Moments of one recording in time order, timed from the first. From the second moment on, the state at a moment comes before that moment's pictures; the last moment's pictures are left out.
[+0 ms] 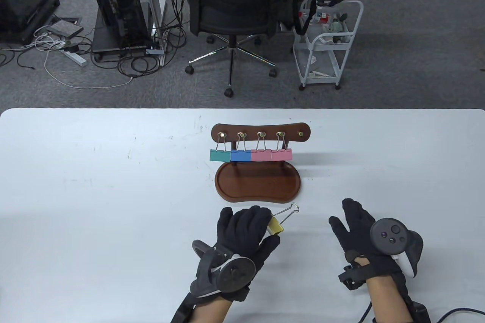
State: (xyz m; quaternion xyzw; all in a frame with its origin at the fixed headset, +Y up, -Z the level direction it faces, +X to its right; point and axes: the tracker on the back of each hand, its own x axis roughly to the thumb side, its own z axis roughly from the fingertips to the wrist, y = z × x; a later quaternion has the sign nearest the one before) left_hand -0.057 -0.647 -0.218 0.20 -0.26 0.17 0.93; right_hand 0.267 -0.714 -0.268 0.03 -0.05 0.93 0.35
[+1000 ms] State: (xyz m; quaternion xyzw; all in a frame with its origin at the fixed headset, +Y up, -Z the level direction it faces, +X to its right) left_hand 0.010 -0.561 -0.298 0.19 -0.13 0.15 0.96; right_hand 0.265 -0.713 -0.267 0.04 -0.07 0.93 0.36
